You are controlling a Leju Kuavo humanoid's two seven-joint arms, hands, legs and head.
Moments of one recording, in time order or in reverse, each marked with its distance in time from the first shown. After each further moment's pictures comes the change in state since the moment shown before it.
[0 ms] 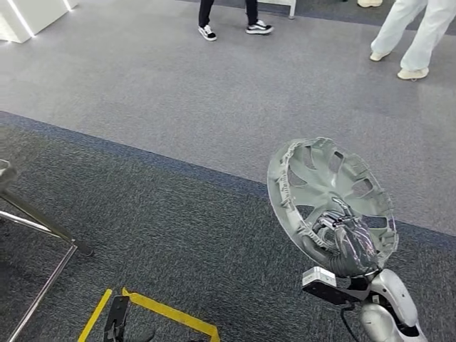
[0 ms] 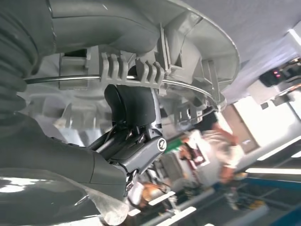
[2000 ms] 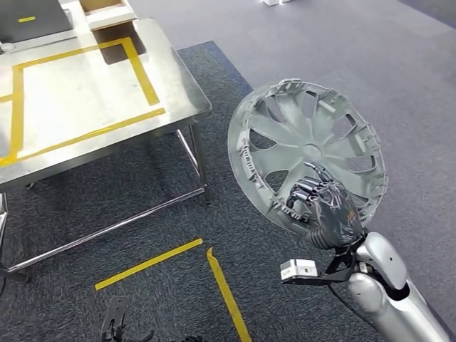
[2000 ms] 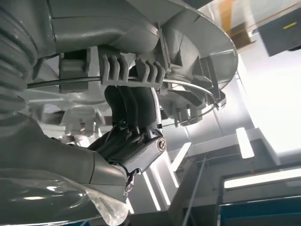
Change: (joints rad) left arm -0.009 0.007 0.000 0.003 0.002 -0.014 0.033; right arm -0.225 -0.080 0.198 -0.101 0.050 0.007 0.034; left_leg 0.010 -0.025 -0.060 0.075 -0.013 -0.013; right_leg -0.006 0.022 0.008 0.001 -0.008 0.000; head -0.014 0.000
